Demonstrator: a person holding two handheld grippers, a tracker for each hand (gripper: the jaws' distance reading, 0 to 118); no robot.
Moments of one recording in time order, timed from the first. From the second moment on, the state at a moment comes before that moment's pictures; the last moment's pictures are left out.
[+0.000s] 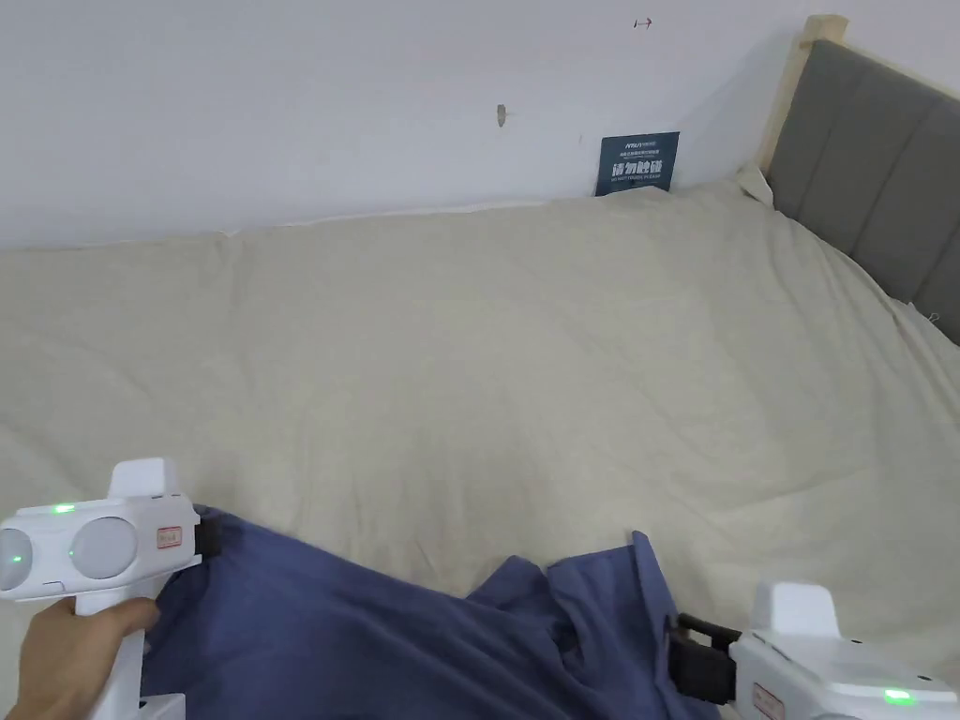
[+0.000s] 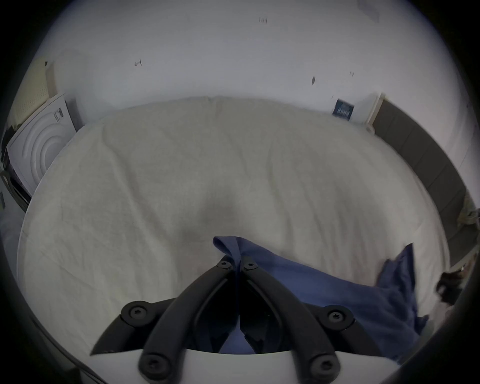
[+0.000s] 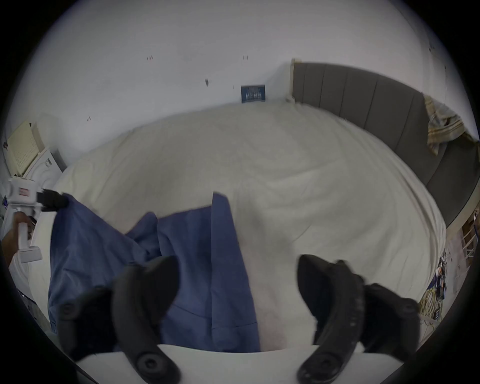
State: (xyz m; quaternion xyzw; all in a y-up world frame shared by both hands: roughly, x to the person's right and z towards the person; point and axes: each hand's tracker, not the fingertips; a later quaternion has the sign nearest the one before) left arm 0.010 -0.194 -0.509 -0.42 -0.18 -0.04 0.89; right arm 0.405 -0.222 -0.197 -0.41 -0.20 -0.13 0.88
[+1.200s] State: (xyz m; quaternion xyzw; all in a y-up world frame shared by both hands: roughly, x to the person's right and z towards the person) left arm -0.107 0.022 -0.439 -0.23 -0.13 0.03 0.96; right arm 0.391 0.020 -0.262 -0.16 -0.12 -0.03 0.98
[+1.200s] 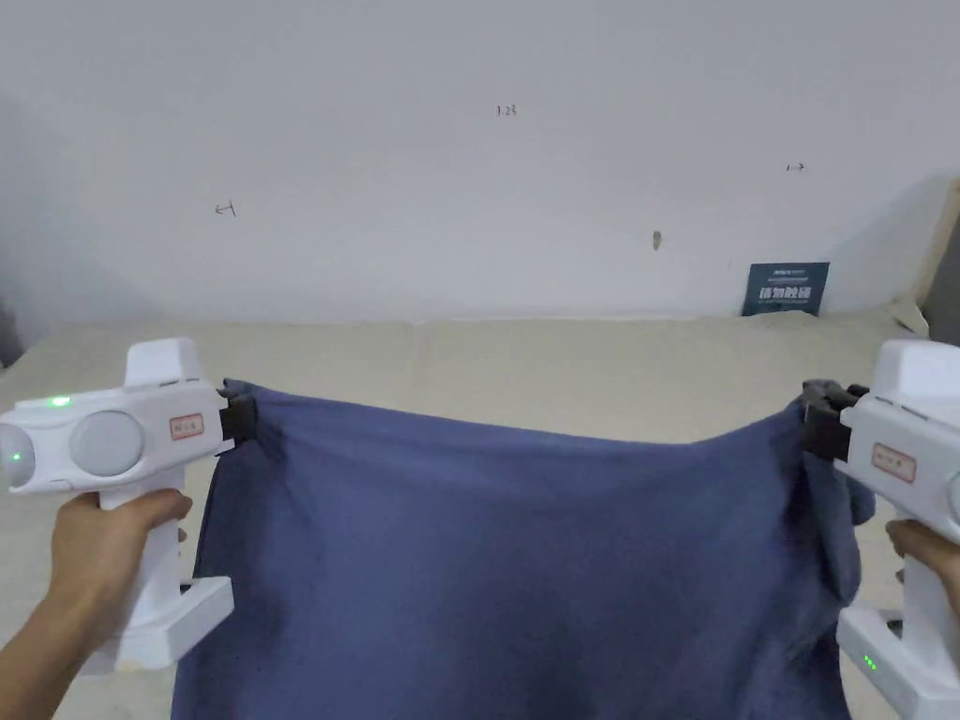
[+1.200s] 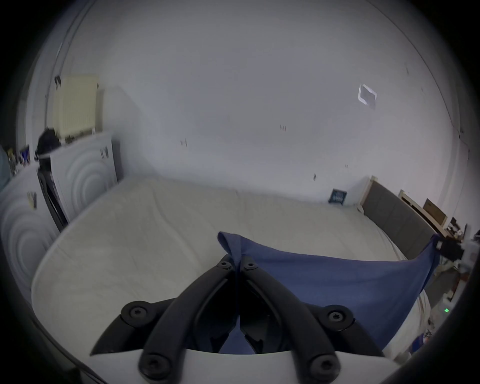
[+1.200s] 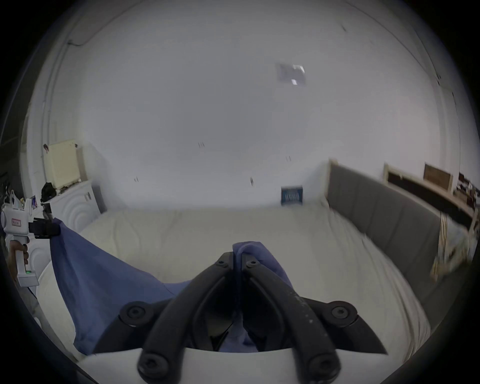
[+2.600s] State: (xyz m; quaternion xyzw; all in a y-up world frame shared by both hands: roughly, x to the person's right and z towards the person) left arm -0.086 -0.061 -0.556 -0.25 -0.09 -0.05 0.96; right arm 0.433 -0.054 -0.406 -0.19 -0.06 -0.06 0.98
